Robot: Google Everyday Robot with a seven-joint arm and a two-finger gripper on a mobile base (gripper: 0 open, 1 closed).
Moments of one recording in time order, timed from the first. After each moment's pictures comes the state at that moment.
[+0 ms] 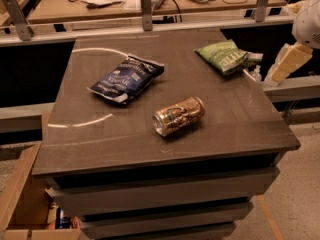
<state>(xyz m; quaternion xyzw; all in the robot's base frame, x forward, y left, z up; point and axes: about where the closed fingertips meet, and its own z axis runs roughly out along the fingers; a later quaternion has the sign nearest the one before) 0.595 -0.284 0.976 -0.55 0.76 -0.13 0.32</state>
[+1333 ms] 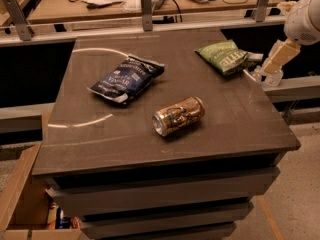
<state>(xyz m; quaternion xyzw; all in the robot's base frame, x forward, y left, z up) 0.662 -0.304 0.958 -0.56 0.73 -0.14 0.36</state>
